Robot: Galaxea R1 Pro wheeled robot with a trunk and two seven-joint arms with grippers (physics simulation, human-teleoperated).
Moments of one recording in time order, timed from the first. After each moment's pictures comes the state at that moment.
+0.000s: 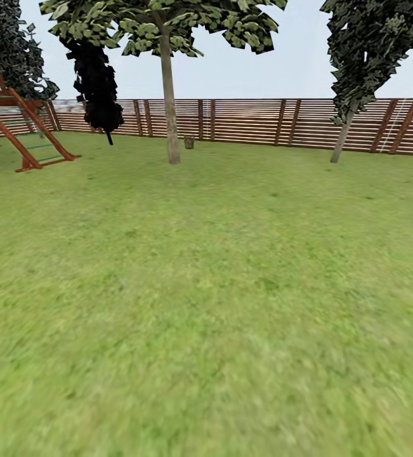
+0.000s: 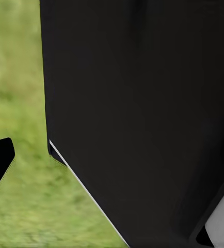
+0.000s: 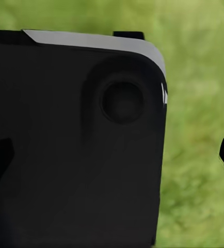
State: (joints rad) left arm -0.01 -0.02 0.09 -0.05 0.01 0.00 0.01; right arm -0.07 0.00 0.01 -0.07 0.00 -0.14 0.00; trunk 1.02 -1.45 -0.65
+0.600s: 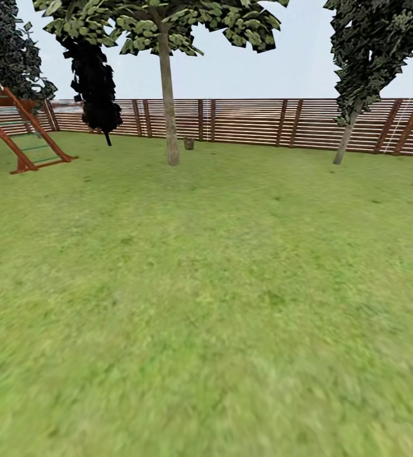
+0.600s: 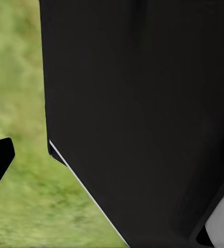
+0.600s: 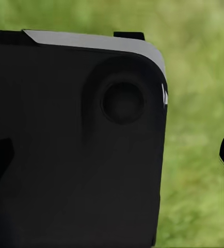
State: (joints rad) left arm -0.01 -0.02 0.09 -0.06 0.01 0.00 0.01; right arm -0.07 0.00 0.01 -0.07 0.01 -0.14 0.00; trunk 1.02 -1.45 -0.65
